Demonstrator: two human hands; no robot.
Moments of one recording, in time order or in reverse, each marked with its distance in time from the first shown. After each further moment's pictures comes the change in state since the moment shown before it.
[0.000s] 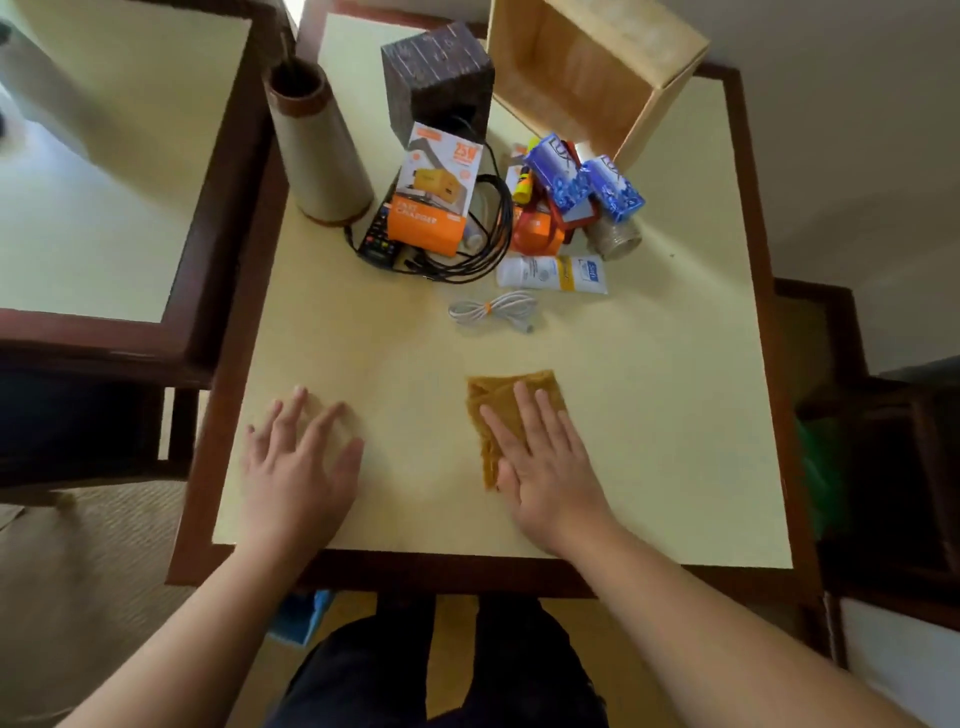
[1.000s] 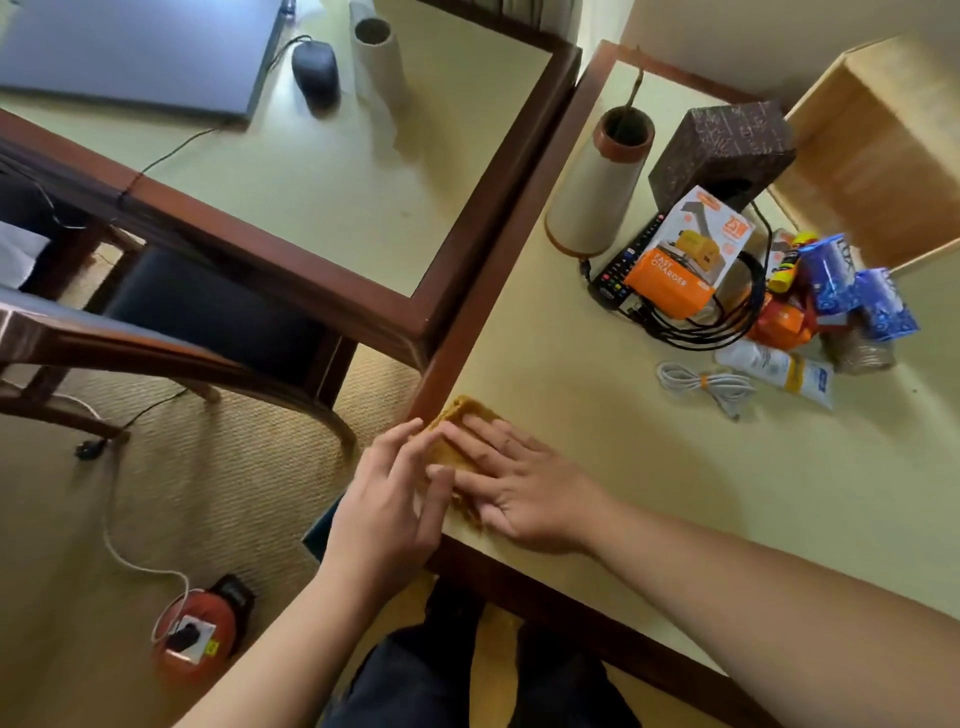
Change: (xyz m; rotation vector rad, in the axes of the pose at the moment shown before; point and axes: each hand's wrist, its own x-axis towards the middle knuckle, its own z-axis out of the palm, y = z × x) left_hand -0.055 -0.073 -0.044 -0.295 0.233 -0.015; right_hand 0.114 -0.164 -0.001 -0.254 -0.304 -0.964
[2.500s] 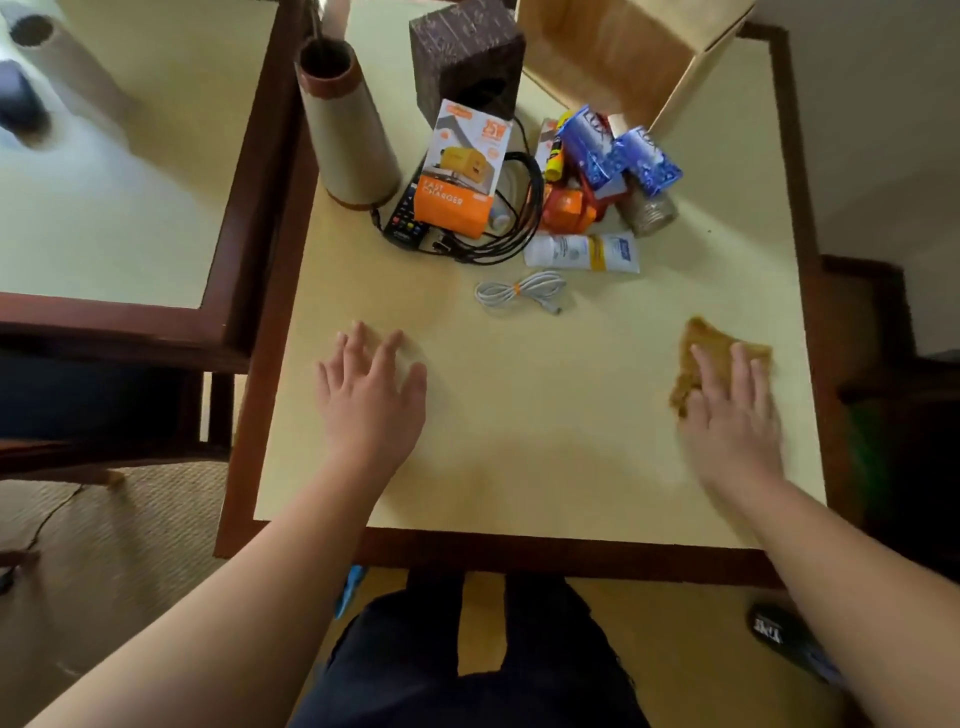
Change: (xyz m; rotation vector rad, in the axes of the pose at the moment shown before) left_hand 0.082 0.102 0.106 0.282 -0.177 -0.005; right_hand -0.311 0.058 0.087 0.398 0.384 1.525
